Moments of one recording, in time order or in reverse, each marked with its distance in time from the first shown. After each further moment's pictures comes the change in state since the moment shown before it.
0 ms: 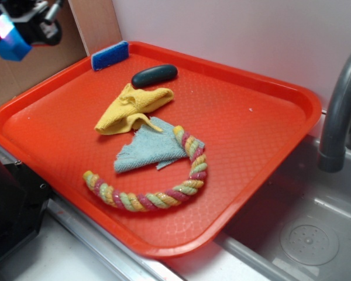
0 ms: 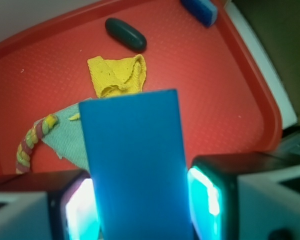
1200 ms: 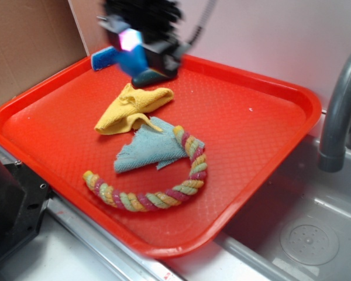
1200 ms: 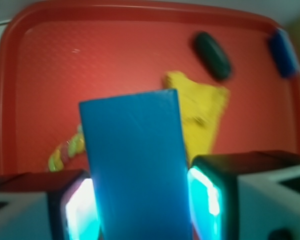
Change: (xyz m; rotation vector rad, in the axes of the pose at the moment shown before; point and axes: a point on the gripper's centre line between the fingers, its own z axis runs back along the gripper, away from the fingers) arm 0.008 -0.094 -0.019 0.105 0.006 -0.270
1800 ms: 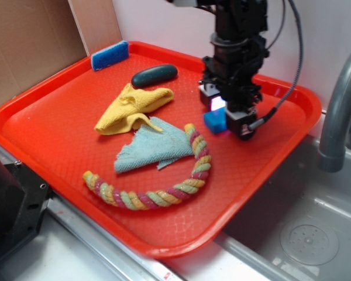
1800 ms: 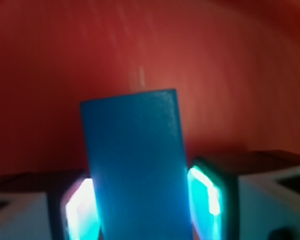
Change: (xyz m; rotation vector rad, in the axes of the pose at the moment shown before) arm 0.064 -0.059 -0.134 -0.055 0.197 -0.375
